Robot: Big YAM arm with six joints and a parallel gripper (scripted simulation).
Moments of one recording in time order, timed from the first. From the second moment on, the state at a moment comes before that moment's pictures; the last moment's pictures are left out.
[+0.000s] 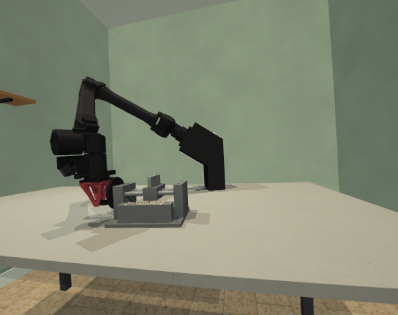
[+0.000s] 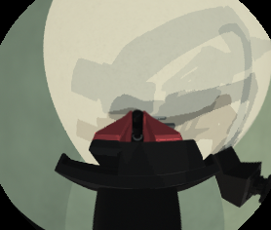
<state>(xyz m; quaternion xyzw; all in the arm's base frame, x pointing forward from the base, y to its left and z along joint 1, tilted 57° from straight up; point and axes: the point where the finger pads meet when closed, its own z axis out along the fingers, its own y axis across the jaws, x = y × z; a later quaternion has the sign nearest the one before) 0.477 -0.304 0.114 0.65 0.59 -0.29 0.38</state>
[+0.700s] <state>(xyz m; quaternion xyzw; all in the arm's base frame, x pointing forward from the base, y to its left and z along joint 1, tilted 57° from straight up) 0.483 -0.295 0.121 0.65 0.59 -0.28 0.38</state>
